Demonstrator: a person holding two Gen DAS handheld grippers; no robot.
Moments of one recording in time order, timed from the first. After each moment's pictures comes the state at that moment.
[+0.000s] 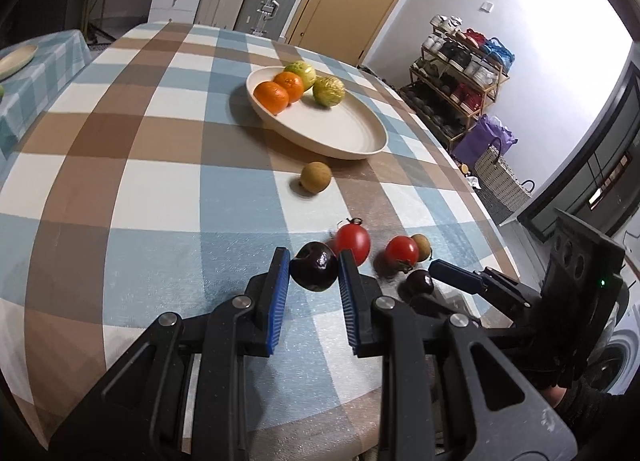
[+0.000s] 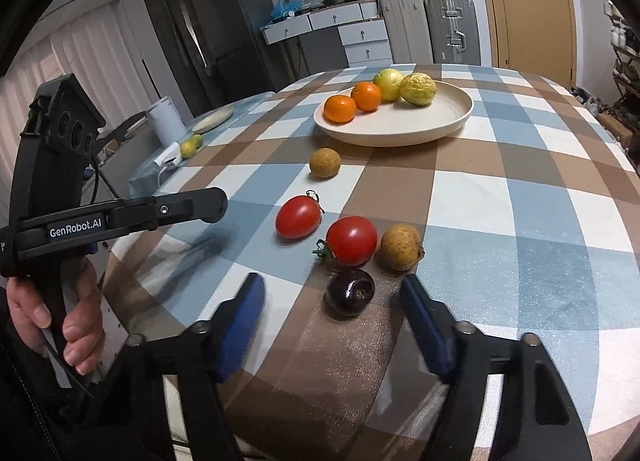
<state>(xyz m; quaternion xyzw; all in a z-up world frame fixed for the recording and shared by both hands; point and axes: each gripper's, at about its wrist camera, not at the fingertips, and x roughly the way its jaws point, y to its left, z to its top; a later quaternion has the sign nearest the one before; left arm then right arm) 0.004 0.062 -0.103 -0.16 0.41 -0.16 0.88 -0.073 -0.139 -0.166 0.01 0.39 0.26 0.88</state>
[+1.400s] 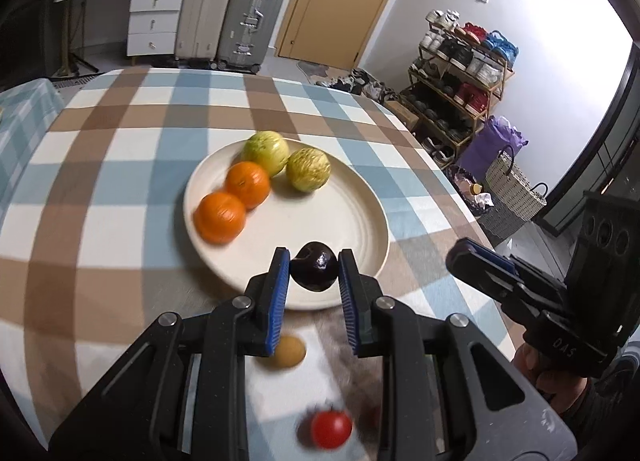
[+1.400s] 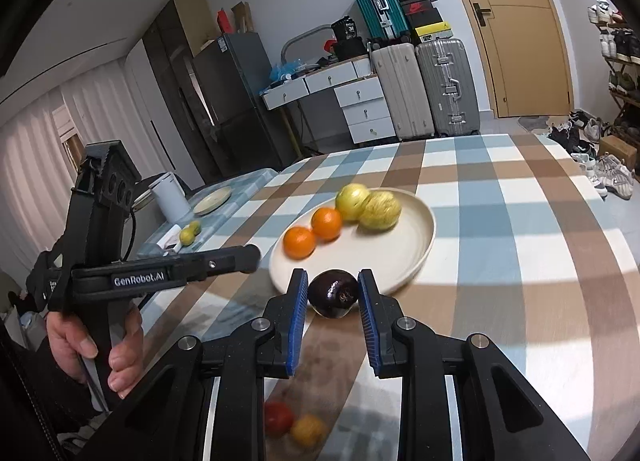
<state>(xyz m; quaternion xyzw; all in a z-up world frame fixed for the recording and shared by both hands) 0.169 0.006 -0.060 -0.12 0.41 -0.16 0.89 0.042 -0.190 -0.105 0.08 0.31 0.28 0.90</state>
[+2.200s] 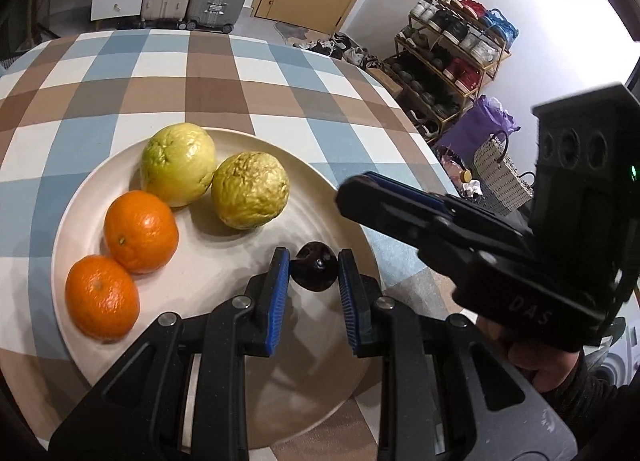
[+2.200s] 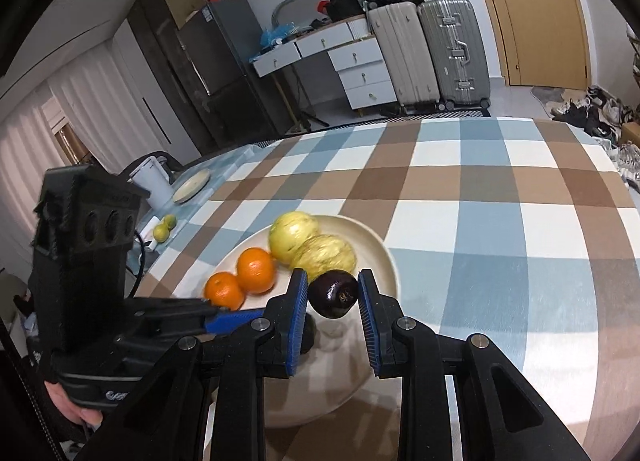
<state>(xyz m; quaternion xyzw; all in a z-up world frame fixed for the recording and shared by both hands) 0.286 -0.056 -0.113 -0.14 0.46 -0.21 0.85 0.194 -0.187 -0.128 0.07 0.38 0.30 0.87</state>
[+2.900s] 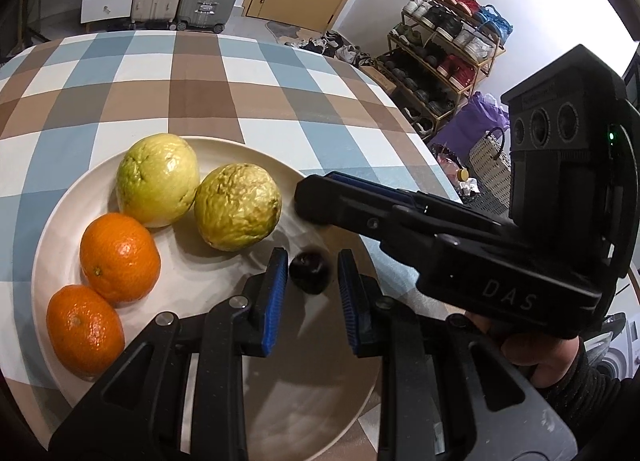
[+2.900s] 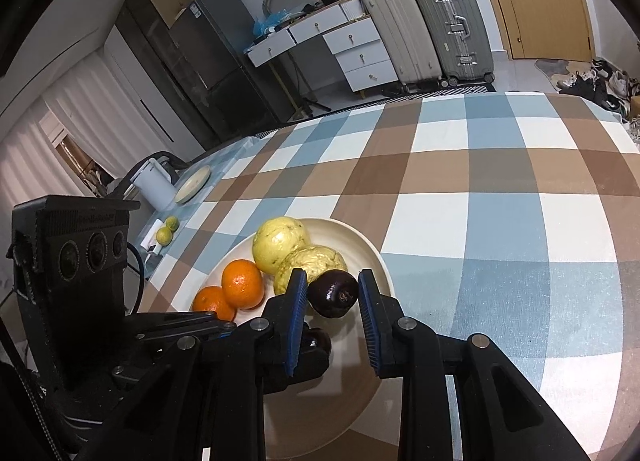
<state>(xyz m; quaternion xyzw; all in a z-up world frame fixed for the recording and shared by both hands) 0.305 -0.062 -0.123 -0.14 0.46 -0.22 0.85 0.228 -0.183 -0.143 0.10 0.42 0.30 0.85</state>
